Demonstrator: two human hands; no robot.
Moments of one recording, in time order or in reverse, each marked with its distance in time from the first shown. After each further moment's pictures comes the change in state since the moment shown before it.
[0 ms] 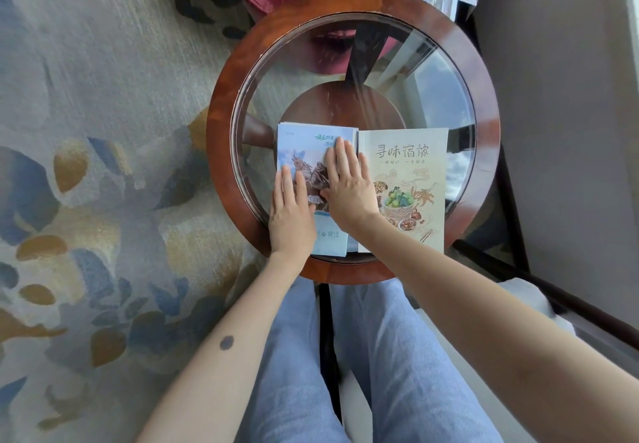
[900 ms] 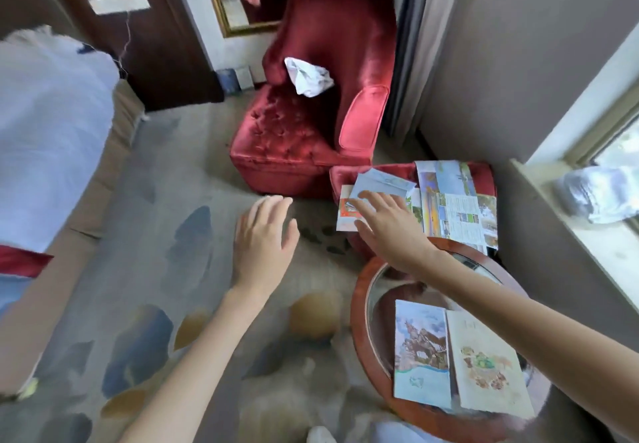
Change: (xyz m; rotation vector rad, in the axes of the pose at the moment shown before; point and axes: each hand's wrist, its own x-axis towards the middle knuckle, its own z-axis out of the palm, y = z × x) left_hand -0.133 -0.190 -0.417 -0.148 0.940 0.229; right_hand -0.102 -0.168 -0.366 -0.014 0.746 -0.317
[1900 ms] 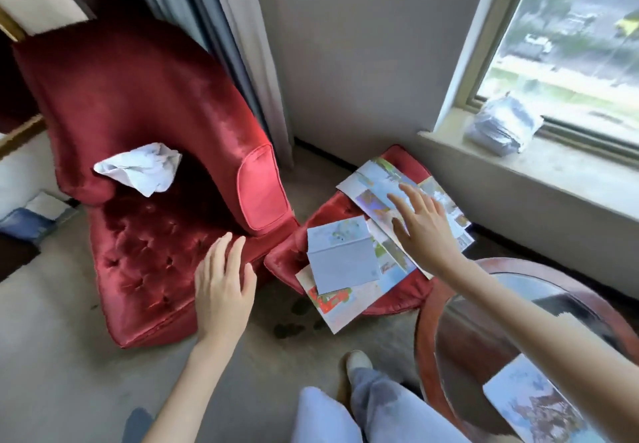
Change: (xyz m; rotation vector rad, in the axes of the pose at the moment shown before) left_hand 0.403 -0.117 0.255 -0.090 -0.242 0.526; right_hand 0.215 0.210 0.087 0.029 0.129 0.978
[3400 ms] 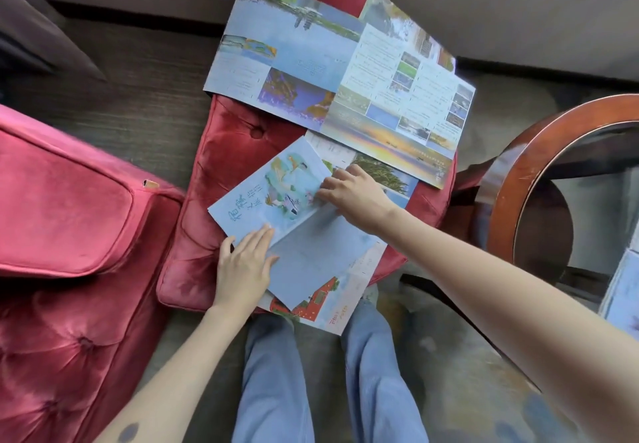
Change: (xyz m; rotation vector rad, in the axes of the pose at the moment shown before) left_hand 0.066 -0.046 0.447 -0.136 -0.790 0.615; right_hand 0.097 0.094 0.375 -0.222 -0.608 0.037
